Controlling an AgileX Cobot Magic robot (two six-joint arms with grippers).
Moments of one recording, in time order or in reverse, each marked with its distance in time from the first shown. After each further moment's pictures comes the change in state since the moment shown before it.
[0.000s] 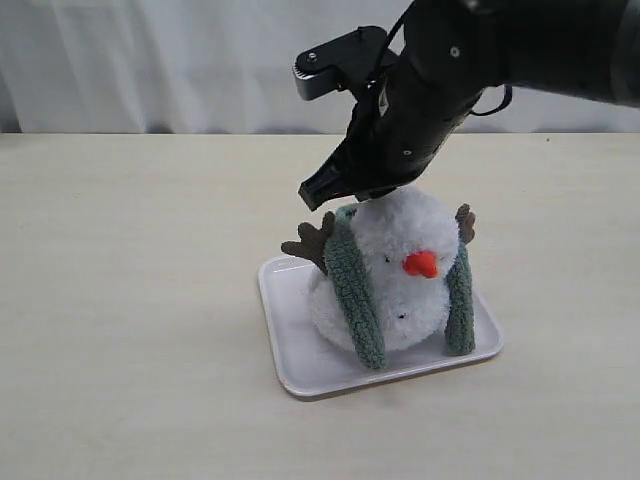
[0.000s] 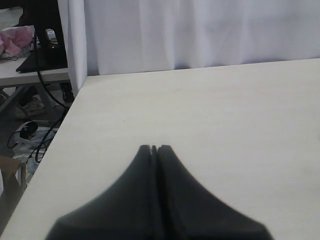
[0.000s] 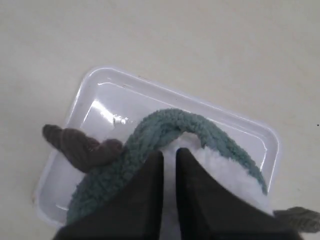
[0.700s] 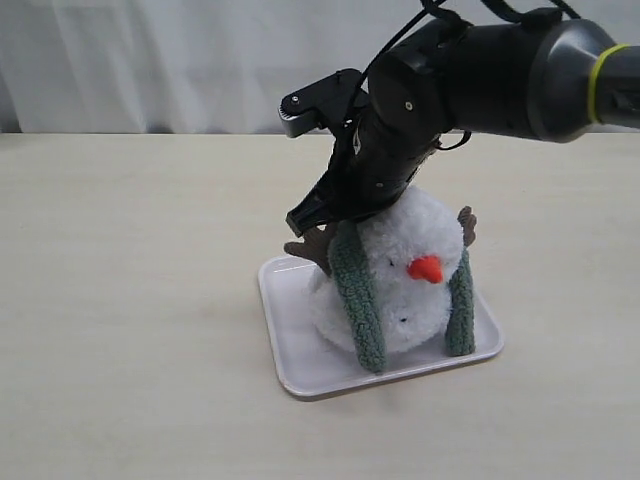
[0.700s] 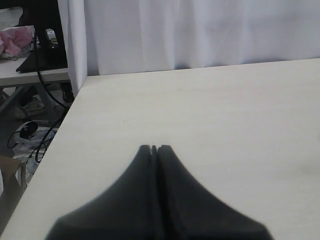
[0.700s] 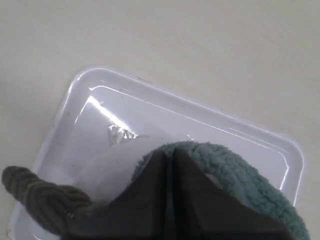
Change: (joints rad) left arm 0.000 0.000 0.000 0.000 0.000 0.000; right arm 0.000 0.134 0.005 -0.039 -0.108 0.037
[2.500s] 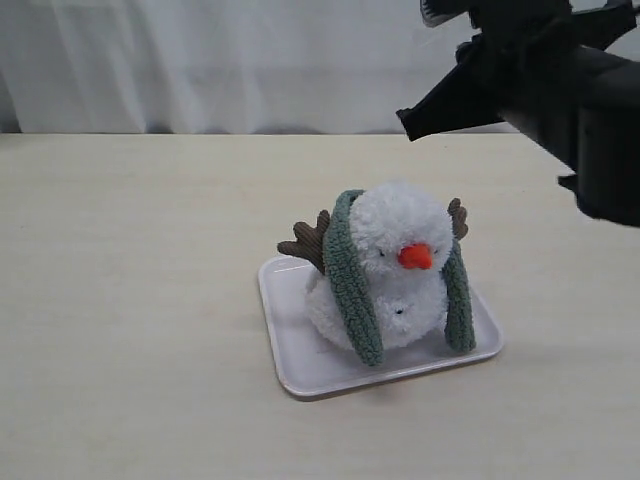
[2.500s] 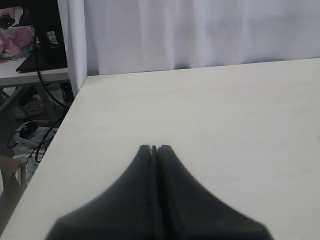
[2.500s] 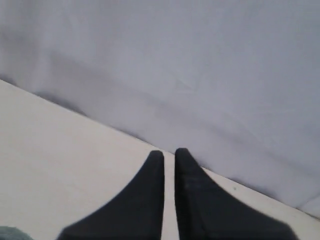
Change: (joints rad) left arm 0.000 0.000 0.000 0.000 0.000 0.000; right arm 0.026 -0.456 0.444 1.783 -1.380 -1.975
